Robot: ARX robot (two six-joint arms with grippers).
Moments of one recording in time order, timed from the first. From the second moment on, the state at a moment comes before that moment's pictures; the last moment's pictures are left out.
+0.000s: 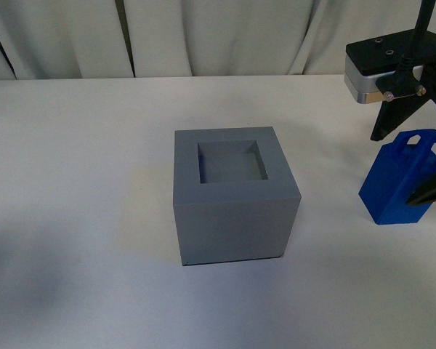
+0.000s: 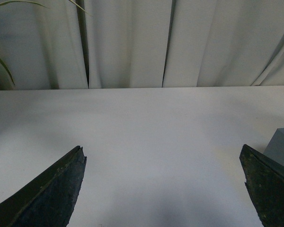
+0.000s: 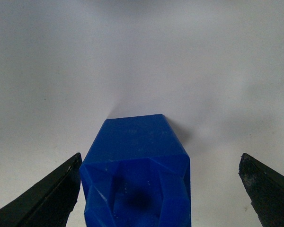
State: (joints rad) left arm 0.00 0.00 0.02 0.00 0.00 0.00; right arm 0.13 1.95 1.51 -0.97 -0.26 -1.45
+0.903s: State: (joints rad) left arm 0.00 0.00 0.02 0.00 0.00 0.00; right arm 0.20 1.92 1.72 -1.13 -0.40 -1.40
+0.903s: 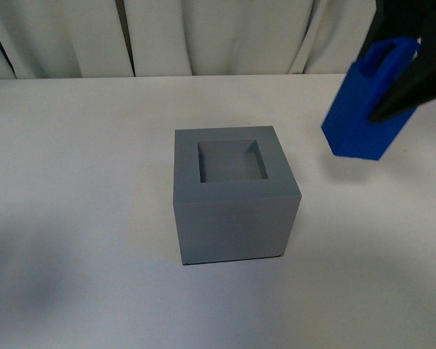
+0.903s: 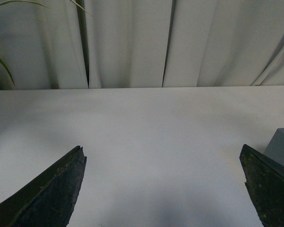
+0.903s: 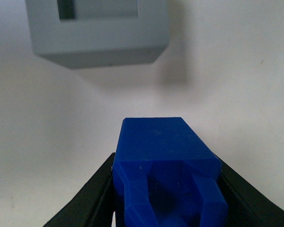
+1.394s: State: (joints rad) left arm 0.00 0.00 0.02 0.00 0.00 0.00; right arm 0.42 1.87 1.74 -1.13 -0.43 -1.29
